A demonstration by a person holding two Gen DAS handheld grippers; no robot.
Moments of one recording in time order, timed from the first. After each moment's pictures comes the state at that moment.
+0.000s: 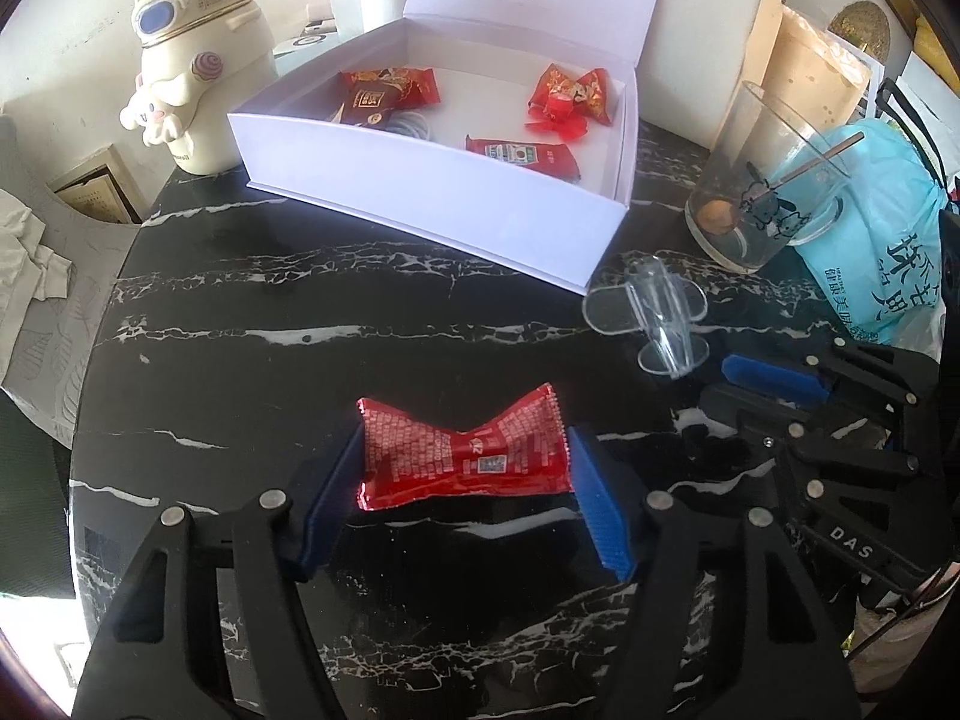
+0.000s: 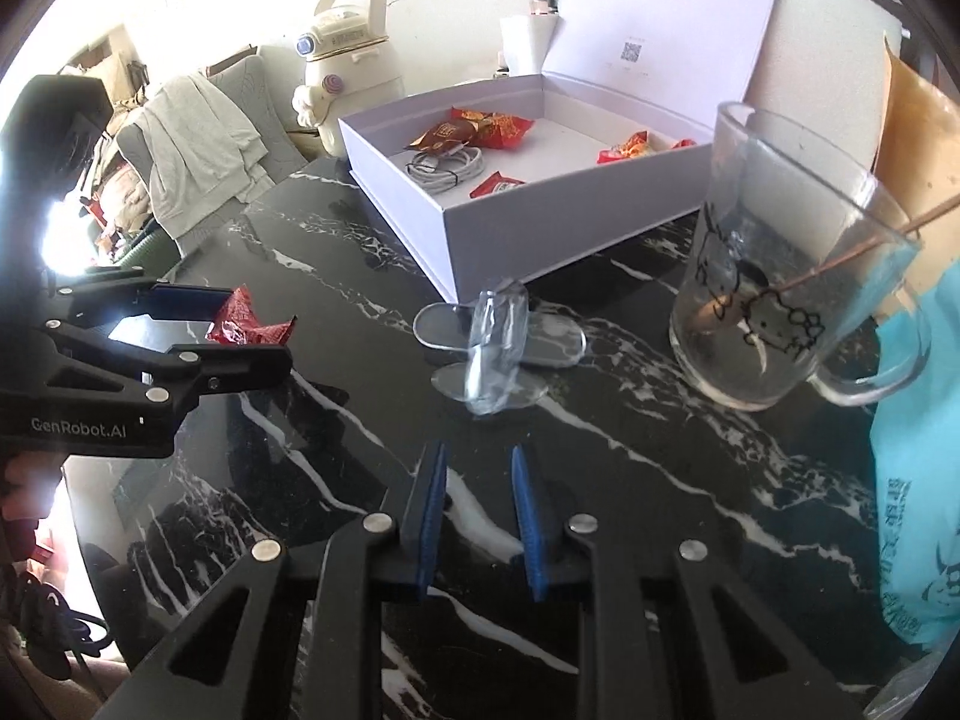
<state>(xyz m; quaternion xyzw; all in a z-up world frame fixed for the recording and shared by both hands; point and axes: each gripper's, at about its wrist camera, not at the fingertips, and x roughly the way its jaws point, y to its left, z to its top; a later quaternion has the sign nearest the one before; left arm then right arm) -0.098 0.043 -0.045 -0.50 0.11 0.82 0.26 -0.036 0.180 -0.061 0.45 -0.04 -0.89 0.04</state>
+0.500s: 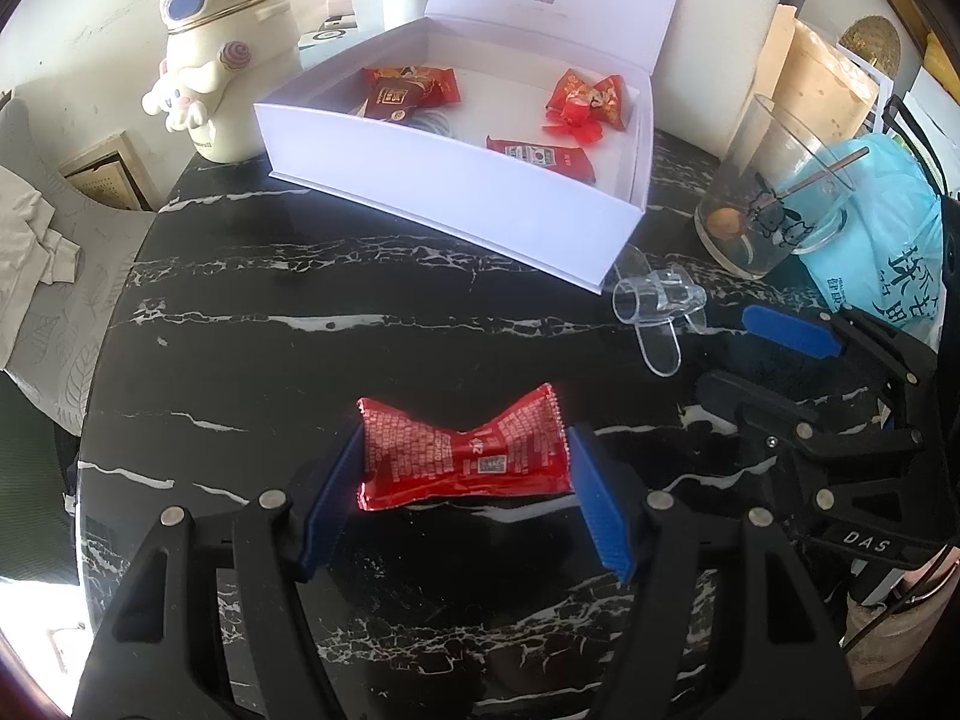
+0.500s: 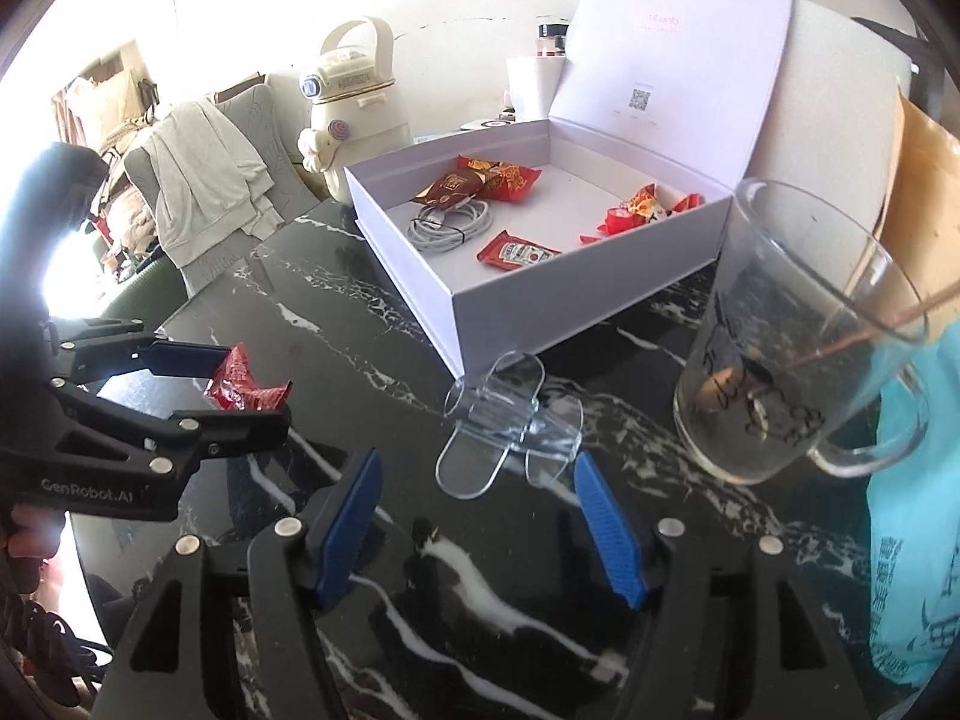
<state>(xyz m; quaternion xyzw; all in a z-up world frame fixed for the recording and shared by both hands) -0.103 0.034 -0.042 -0.50 0.10 0.82 0.26 -0.058 0.178 -0.047 0.42 -0.02 -0.91 0.03</state>
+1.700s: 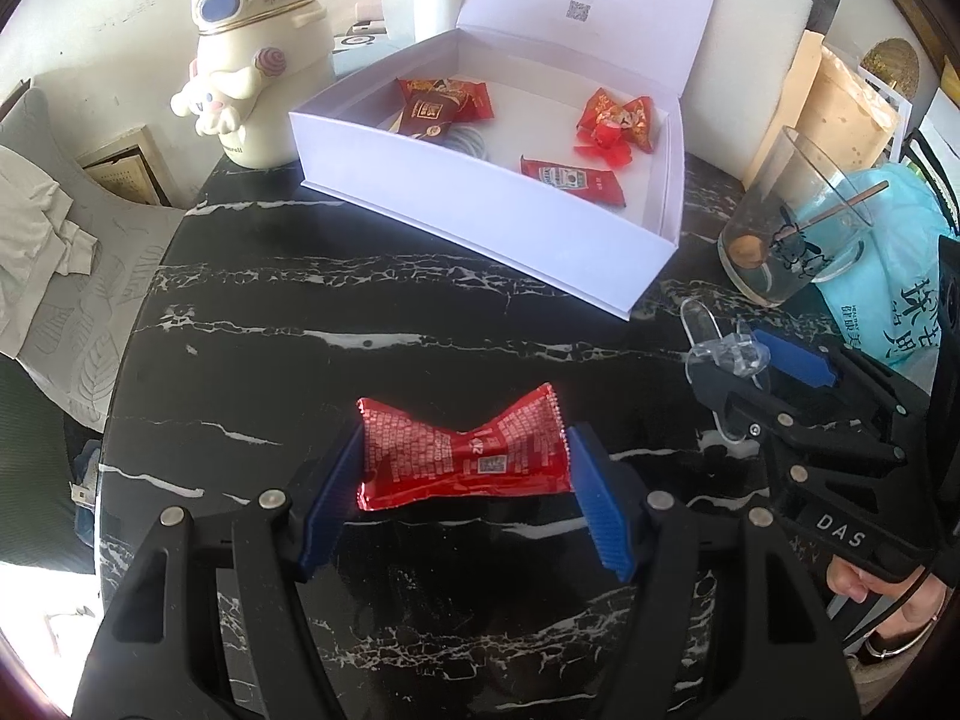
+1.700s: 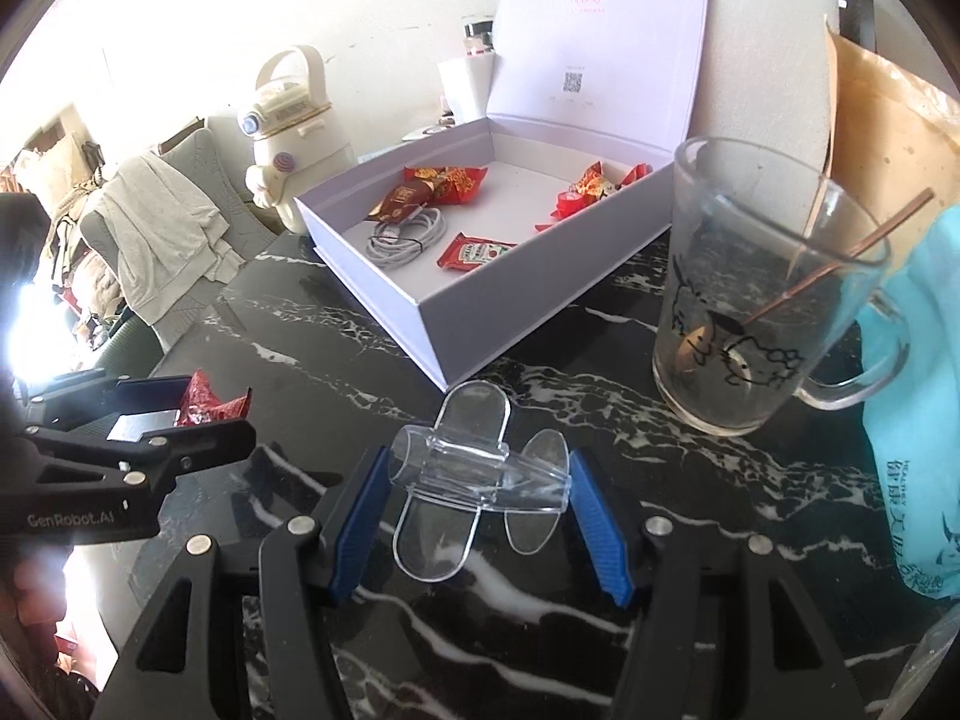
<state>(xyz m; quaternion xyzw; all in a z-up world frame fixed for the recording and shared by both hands) -0.111 0.027 -0.034 -0.50 0.09 0.83 0.24 -0.047 0.182 -0.045 0.41 -0.10 -0.91 -0.02</state>
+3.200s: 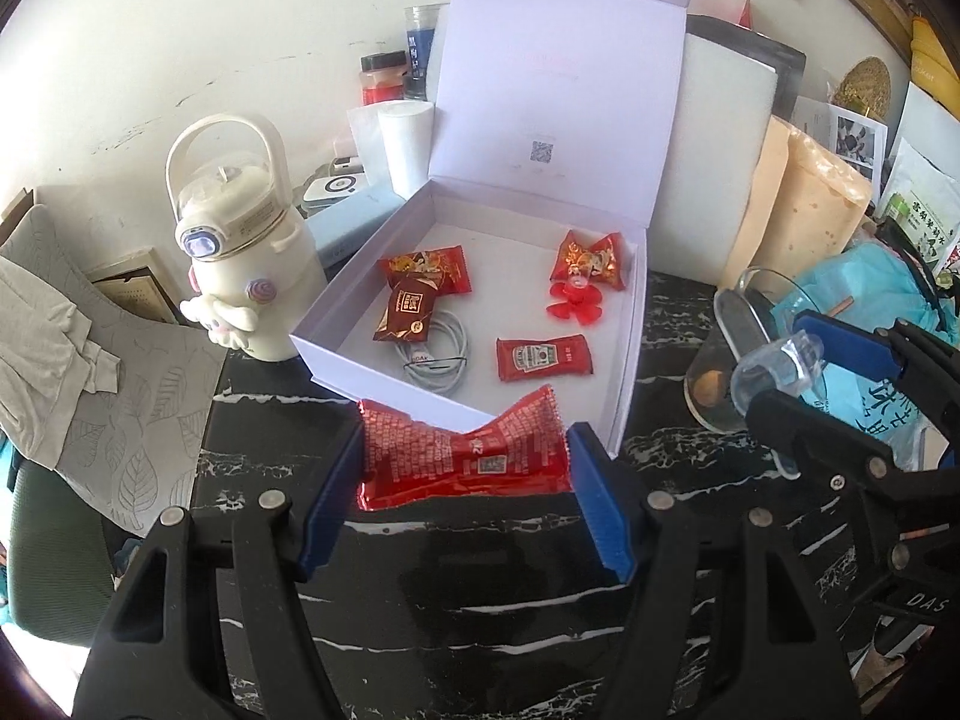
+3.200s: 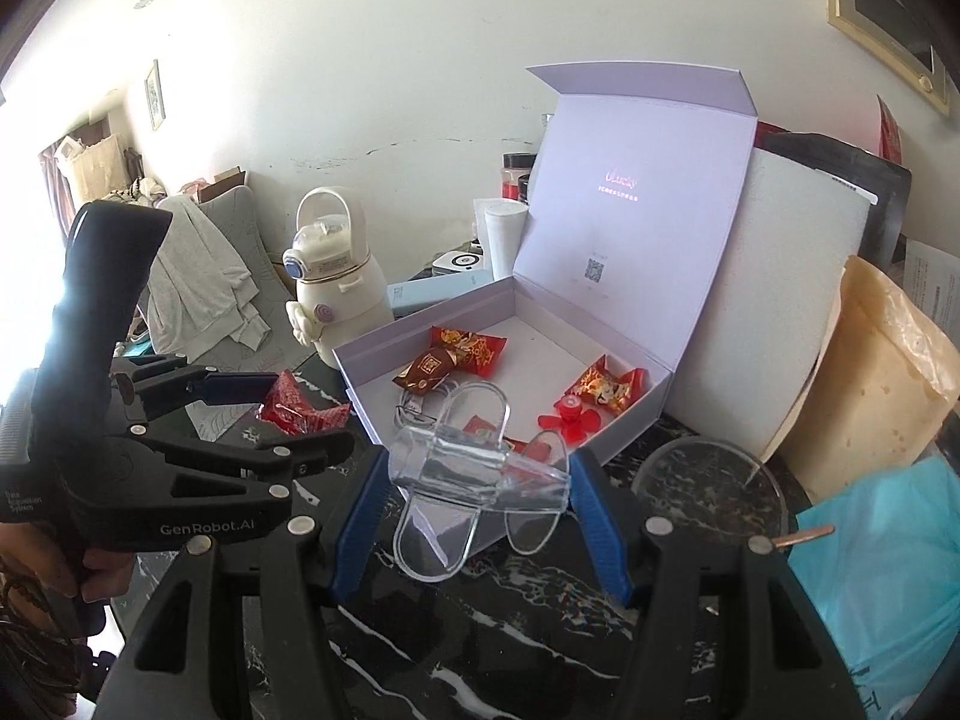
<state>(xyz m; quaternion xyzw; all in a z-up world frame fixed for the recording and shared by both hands) -0.150 0.065 0.051 -0.41 0.12 0.87 0.24 -0.088 0.196 0.058 0.34 -0.04 -0.94 0.00</state>
